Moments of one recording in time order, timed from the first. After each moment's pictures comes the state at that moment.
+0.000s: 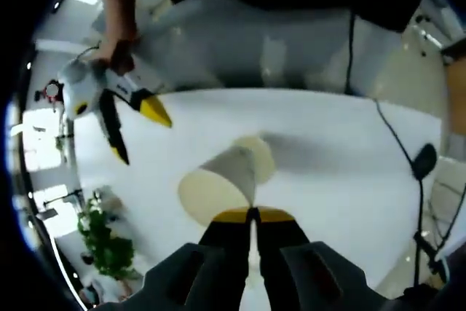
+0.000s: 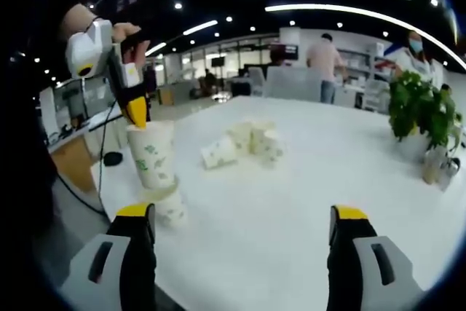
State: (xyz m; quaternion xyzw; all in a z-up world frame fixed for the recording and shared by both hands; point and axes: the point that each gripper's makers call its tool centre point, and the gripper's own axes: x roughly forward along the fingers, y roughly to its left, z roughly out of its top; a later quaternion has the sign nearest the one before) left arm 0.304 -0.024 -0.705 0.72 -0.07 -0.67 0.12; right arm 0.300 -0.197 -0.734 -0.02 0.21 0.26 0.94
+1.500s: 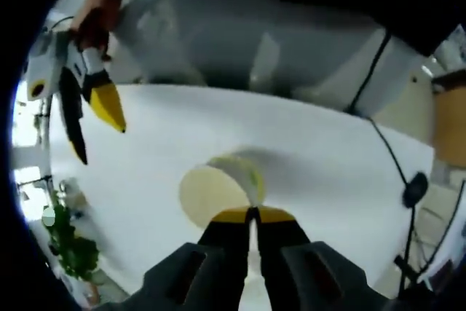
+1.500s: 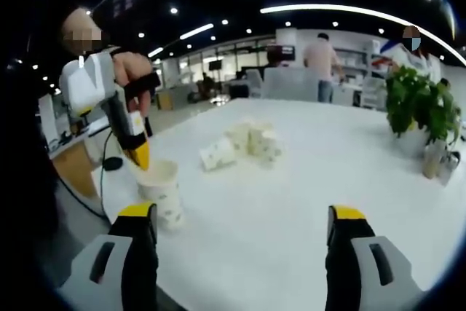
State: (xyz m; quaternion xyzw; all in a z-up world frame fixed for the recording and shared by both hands) left arm 0.290 -0.025 -0.759 0.70 0.03 -0.70 0.11; right arm 0.301 -0.201 -0.733 -0.01 0.21 0.25 0.95
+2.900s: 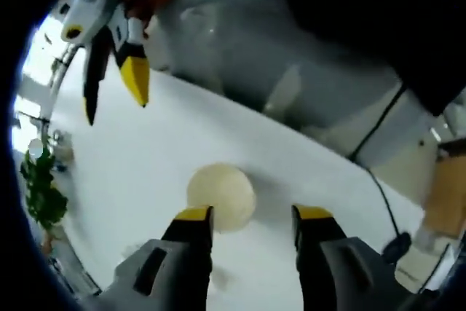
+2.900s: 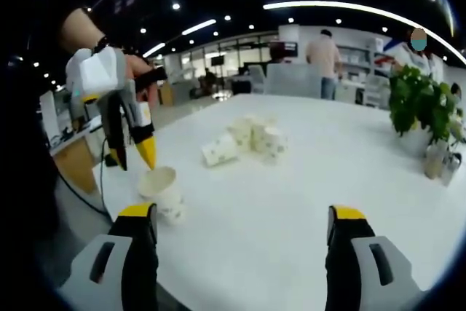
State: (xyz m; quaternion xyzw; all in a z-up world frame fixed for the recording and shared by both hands) left arm 0.267 -0.023 -0.755 0.60 0.14 -0.74 0.26; right arm 0.296 -0.197 -0.738 -0.01 0.22 0.26 0.94
